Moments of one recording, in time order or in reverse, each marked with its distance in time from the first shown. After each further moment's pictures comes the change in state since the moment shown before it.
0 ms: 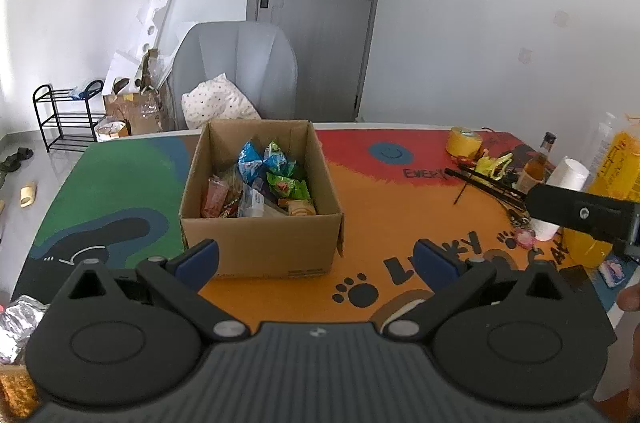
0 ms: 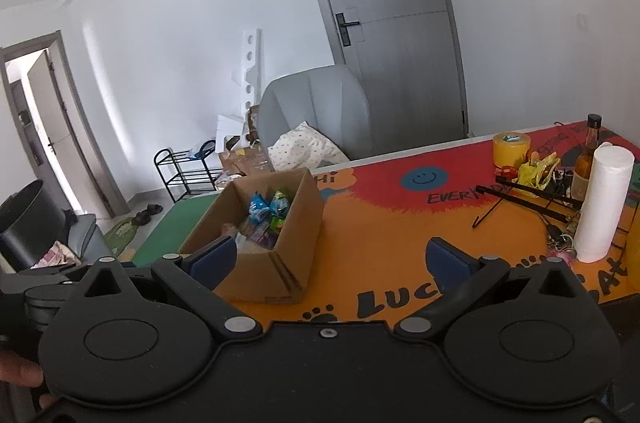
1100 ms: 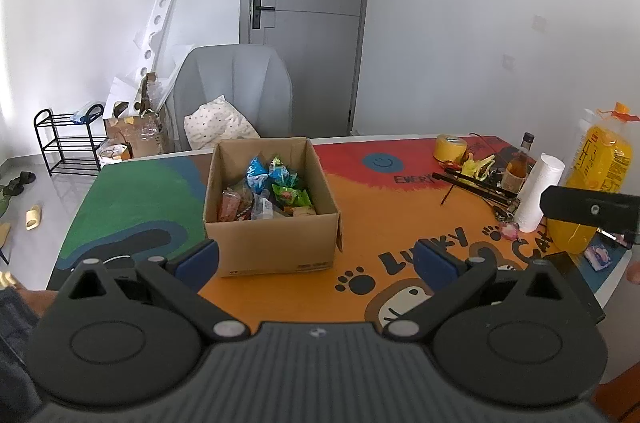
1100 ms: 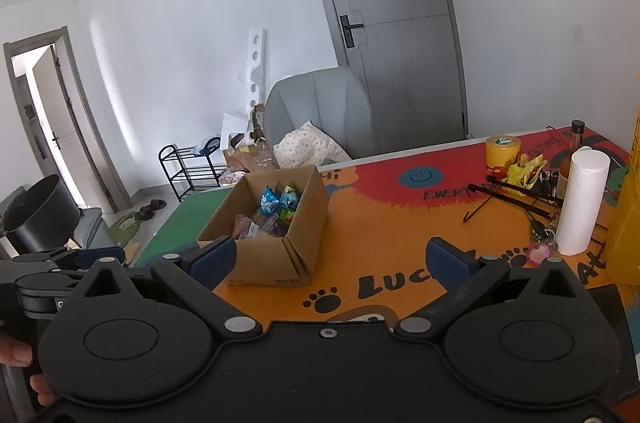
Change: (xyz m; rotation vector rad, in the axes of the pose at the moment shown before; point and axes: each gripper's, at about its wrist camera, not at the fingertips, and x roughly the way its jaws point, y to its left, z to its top) left arm -0.050 0.002 -0.009 0.050 -0.049 -0.006; right arm -0.043 0.009 -0.002 -0.011 0.006 -0.004
